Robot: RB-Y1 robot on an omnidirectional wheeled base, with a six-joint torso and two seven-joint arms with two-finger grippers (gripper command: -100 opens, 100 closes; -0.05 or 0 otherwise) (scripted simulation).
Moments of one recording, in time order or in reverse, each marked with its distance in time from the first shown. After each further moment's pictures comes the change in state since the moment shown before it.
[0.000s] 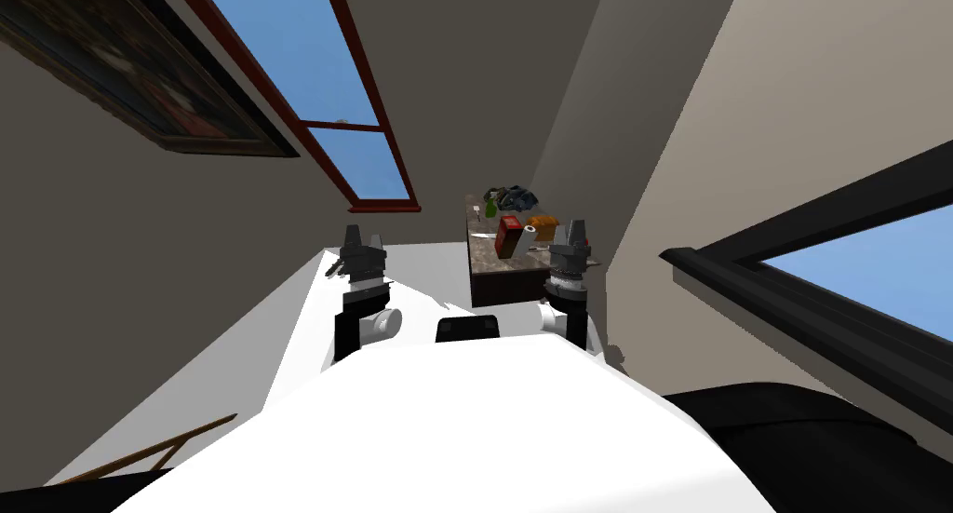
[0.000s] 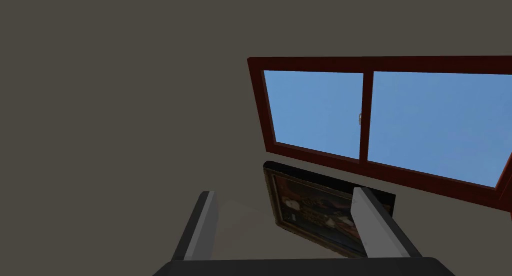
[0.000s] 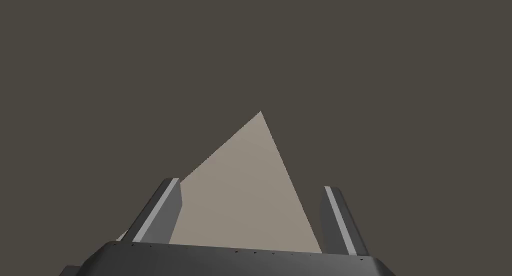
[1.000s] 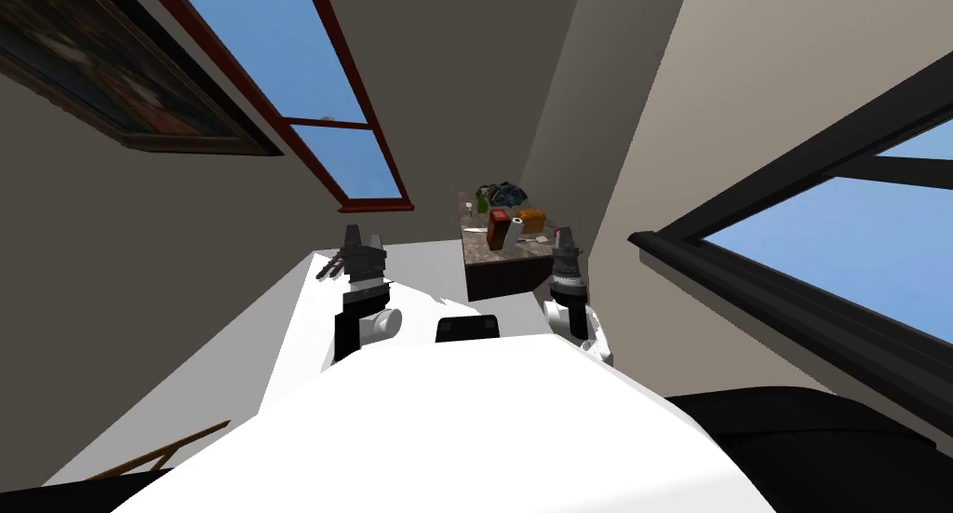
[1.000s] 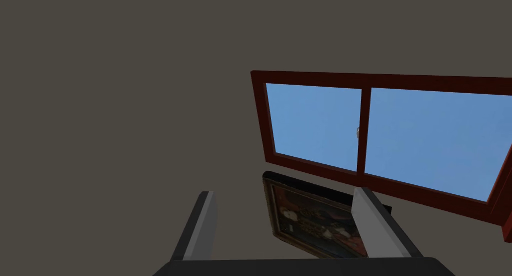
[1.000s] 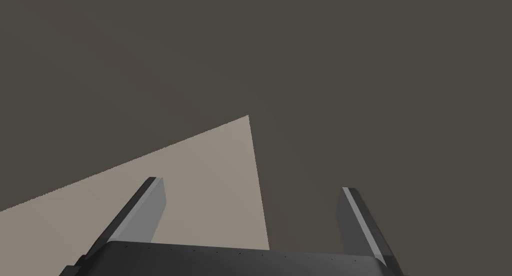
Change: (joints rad) left arm 0.000 0.000 0.000 0.000 0.000 0.000 0.000; right arm -0.081 -0.112 -0.125 0.185 0.042 -0.053 0.120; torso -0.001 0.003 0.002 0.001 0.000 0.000
